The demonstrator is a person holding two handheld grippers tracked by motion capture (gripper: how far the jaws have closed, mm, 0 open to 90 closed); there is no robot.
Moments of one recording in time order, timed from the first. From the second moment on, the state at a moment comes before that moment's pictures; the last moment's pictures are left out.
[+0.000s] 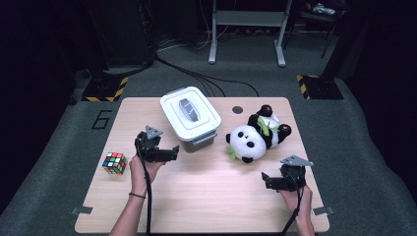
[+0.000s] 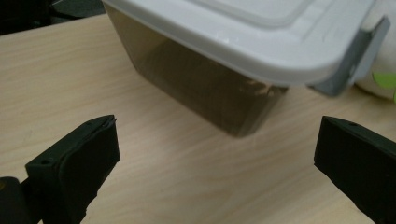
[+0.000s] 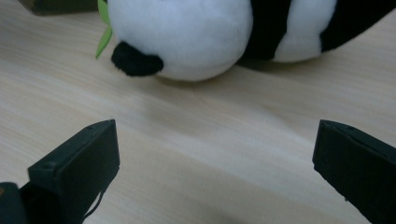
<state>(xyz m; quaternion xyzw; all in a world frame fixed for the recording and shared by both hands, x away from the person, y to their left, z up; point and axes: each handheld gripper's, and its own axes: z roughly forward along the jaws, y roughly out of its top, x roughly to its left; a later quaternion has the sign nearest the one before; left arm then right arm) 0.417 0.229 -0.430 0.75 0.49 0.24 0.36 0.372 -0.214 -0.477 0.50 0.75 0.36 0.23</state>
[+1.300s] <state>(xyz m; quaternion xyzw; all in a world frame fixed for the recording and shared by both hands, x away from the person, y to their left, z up) 0.338 0.244 -0.530 0.77 0.50 0.22 0.32 0.508 -0.192 -0.424 0.51 0.78 0.29 0.22</state>
